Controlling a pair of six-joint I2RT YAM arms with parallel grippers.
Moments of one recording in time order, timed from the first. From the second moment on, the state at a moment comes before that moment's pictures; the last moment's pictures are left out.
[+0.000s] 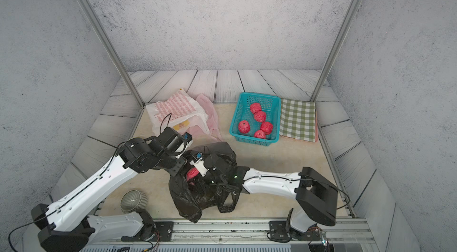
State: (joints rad) left arm -0.78 1.21 1.32 -1.30 -0.17 -0.11; right arm 1.16 1.46 0.88 0.02 -0.24 0.34
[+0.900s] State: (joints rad) left arm -0.77 1.19 1.32 -1.17 0.13 -0.18; right arm 1.15 0.88 0.82 -0.48 0.28 0.32
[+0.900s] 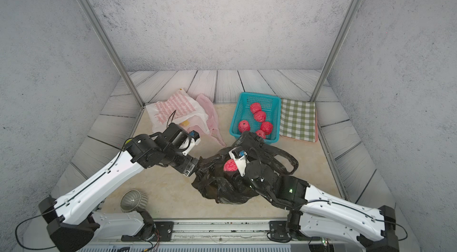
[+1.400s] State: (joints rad) left arm -0.77 1.13 1.18 -0.62 0.68 -0.55; right arm 1.14 0.91 0.73 -0.40 0.14 0.23
